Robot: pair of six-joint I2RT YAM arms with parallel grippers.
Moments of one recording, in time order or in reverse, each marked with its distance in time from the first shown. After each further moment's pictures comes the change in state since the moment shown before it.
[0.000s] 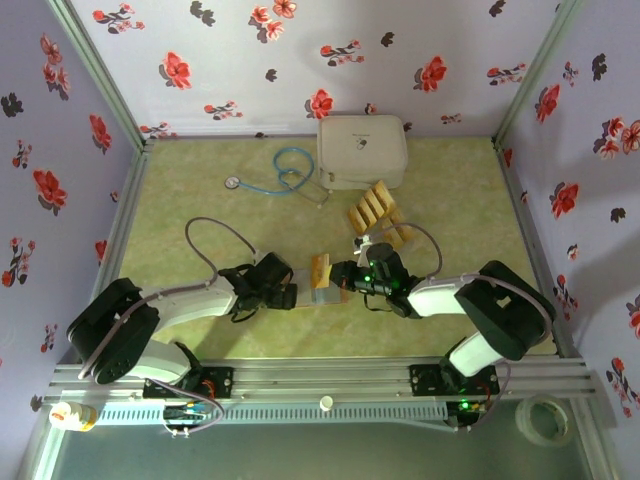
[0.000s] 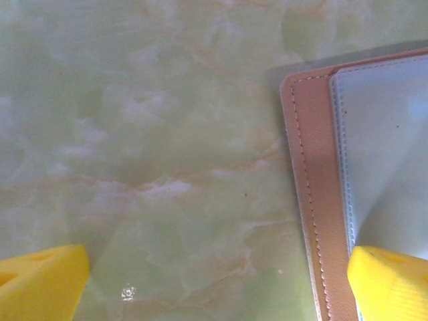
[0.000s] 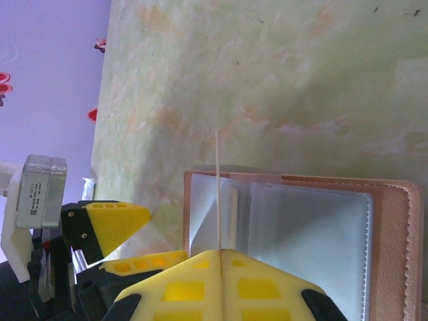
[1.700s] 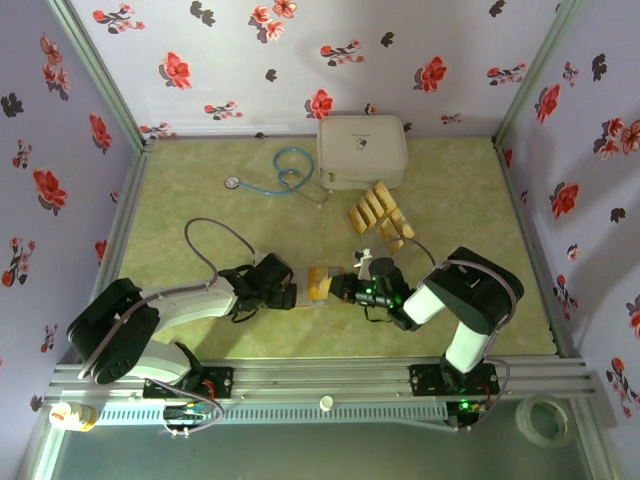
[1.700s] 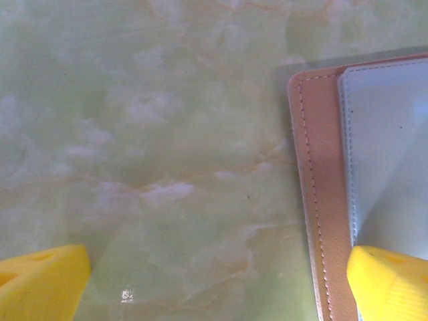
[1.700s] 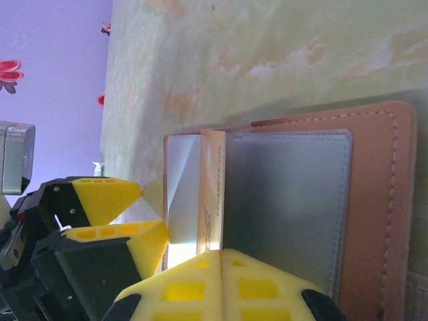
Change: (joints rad) left arm -0.002 0.000 -0.006 0.009 -0.009 -0.009; right arm 0.021 0.204 -0.114 0.362 -0.057 0.075
